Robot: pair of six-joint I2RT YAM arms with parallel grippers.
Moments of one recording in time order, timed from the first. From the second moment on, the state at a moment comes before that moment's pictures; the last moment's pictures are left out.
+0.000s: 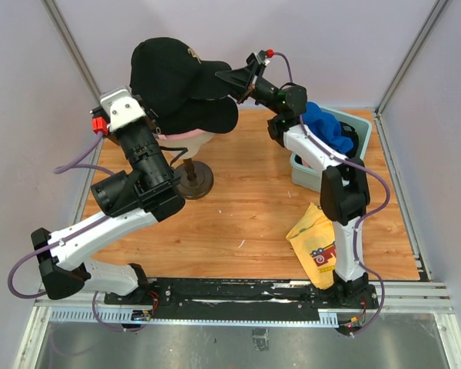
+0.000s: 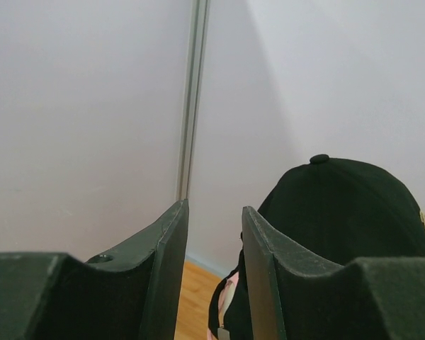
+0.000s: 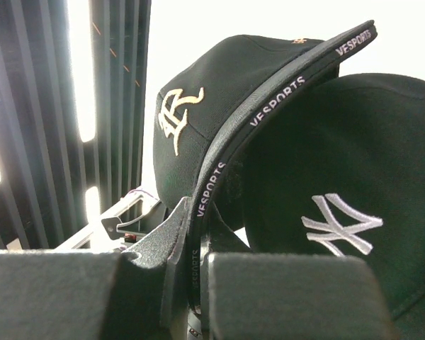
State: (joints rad) left arm -1.01 1.27 1.36 1.54 -1.12 1.46; right arm 0.46 2.10 1.83 1.06 -0.71 2.03
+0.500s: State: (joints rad) left arm -0.99 1.29 1.39 1.54 -1.12 1.40; right arm 0.50 2.20 2.00 0.94 -0.74 2.03
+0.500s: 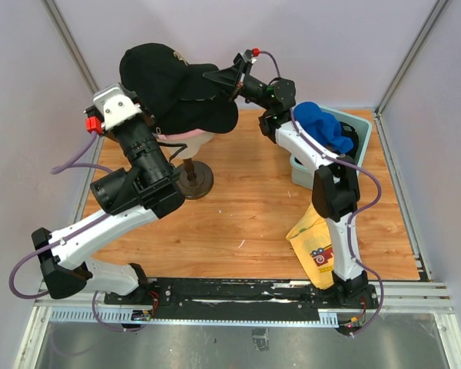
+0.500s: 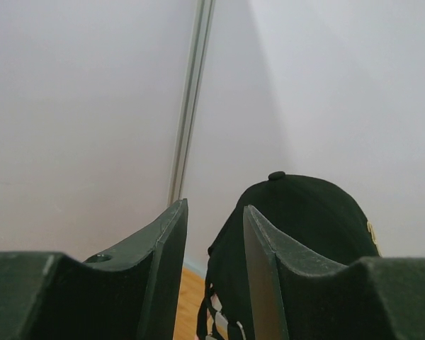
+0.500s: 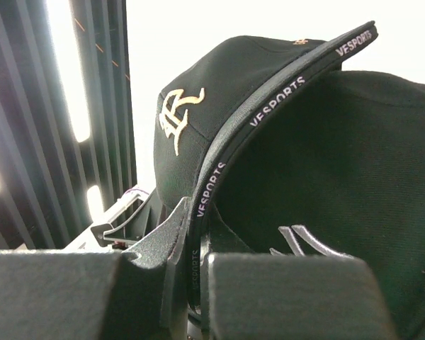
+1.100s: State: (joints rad) left arm -0.76 1.16 1.40 1.01 -1.18 0.78; right arm 0.48 2.09 1.79 0.92 -0.76 2.04
